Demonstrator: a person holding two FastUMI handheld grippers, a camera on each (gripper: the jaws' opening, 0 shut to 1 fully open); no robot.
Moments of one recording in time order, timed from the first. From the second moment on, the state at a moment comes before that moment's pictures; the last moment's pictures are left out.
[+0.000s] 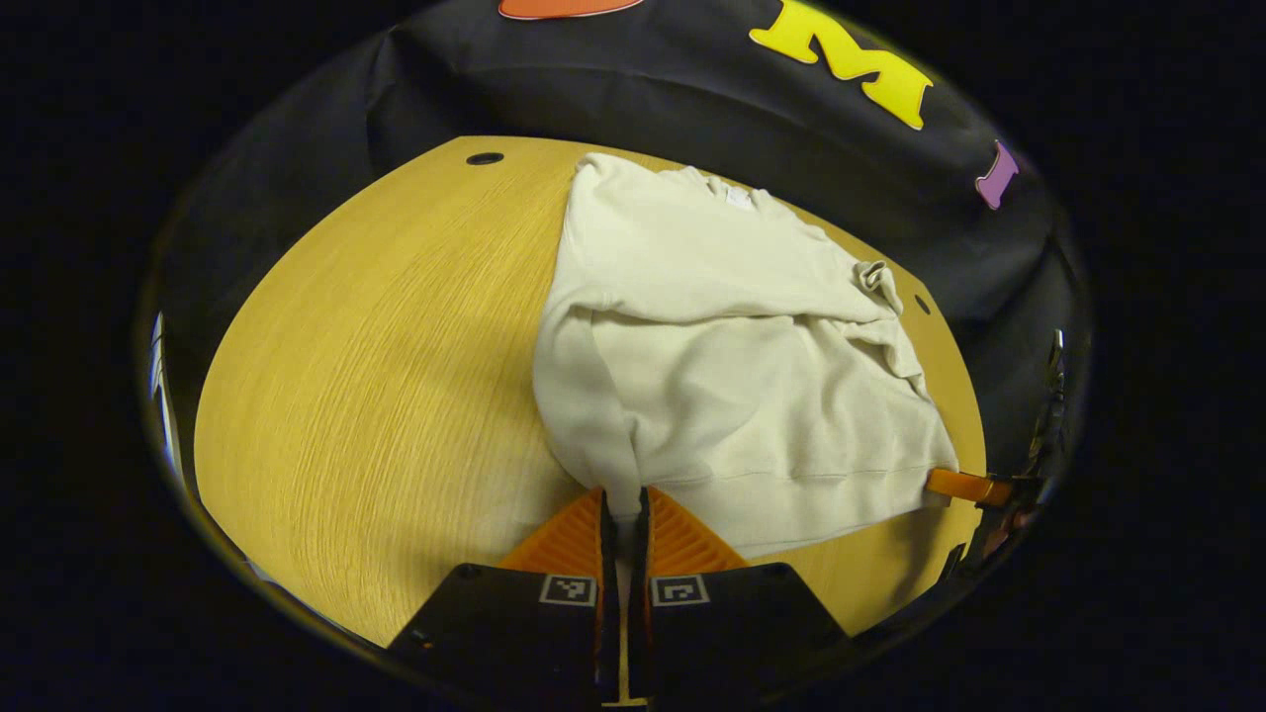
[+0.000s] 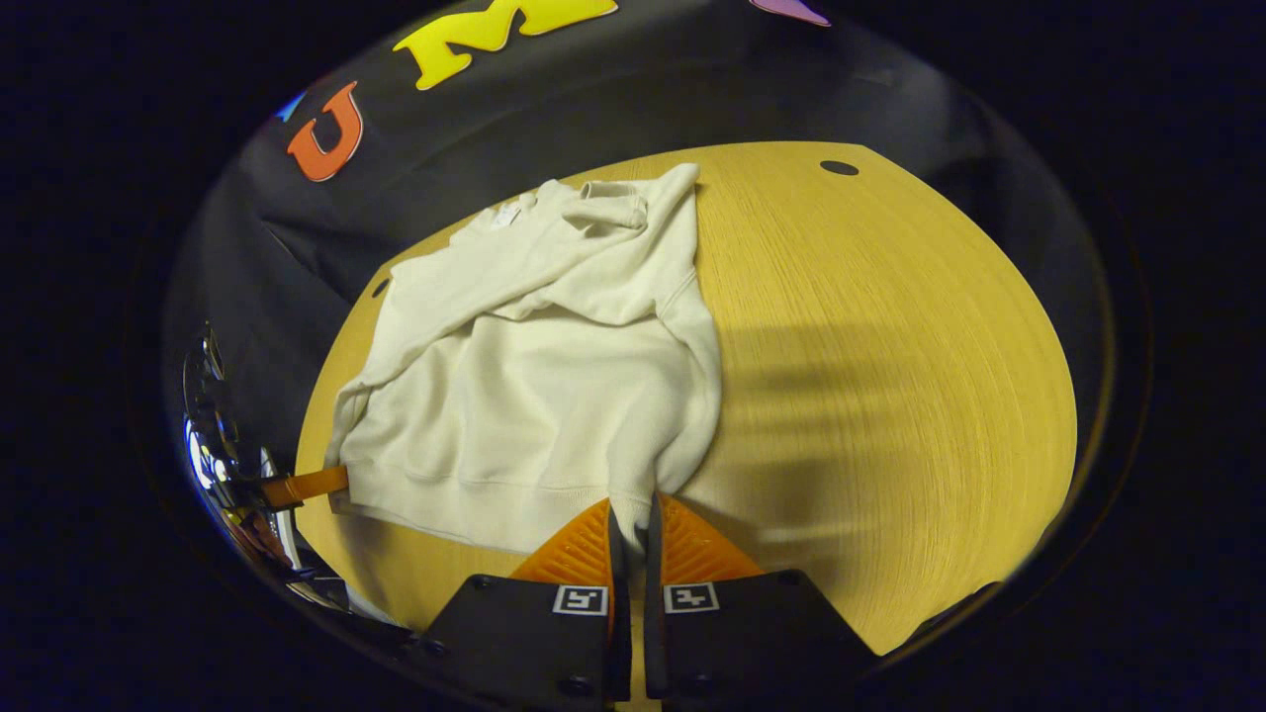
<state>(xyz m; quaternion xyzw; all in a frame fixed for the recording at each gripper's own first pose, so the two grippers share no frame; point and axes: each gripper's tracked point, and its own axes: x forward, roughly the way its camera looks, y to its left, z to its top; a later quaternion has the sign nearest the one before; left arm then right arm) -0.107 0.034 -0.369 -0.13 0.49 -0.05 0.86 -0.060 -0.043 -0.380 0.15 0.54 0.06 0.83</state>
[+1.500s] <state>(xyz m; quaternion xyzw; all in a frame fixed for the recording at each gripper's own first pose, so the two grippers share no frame) 0.273 0.029 -0.370 -0.11 0.36 -0.07 0.93 0.326 -0.009 -0.397 0.24 0.43 0.10 0.86</state>
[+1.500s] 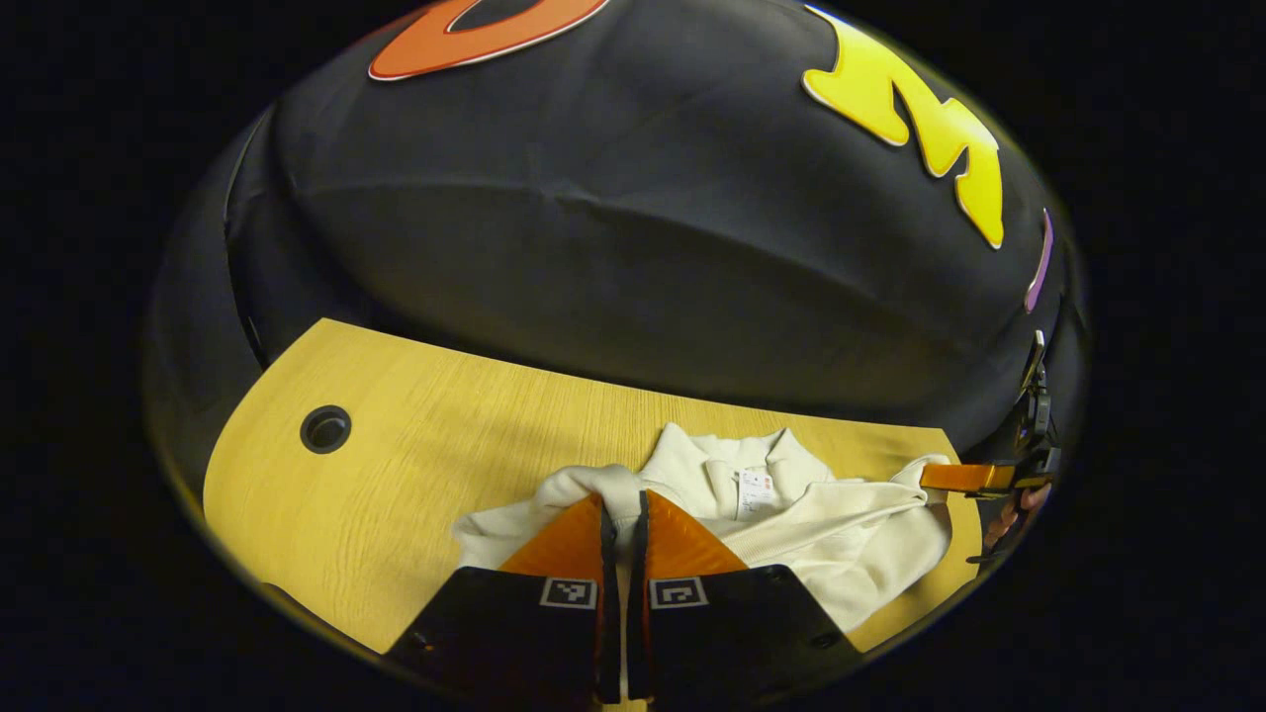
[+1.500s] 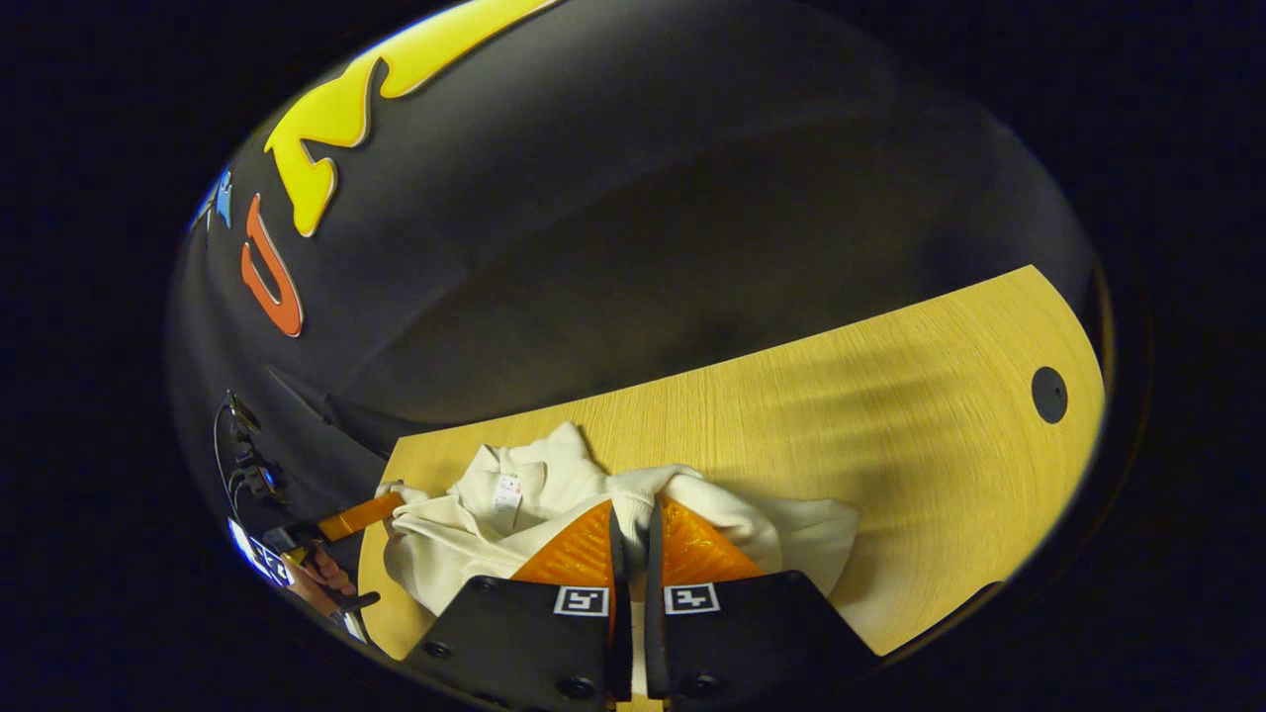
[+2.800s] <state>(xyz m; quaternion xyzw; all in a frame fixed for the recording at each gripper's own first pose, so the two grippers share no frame) 0.082 0.063 0.014 -0.03 0.05 0.00 1.00 0.157 -0.016 -0.008 0.06 0.10 0.07 0.99</state>
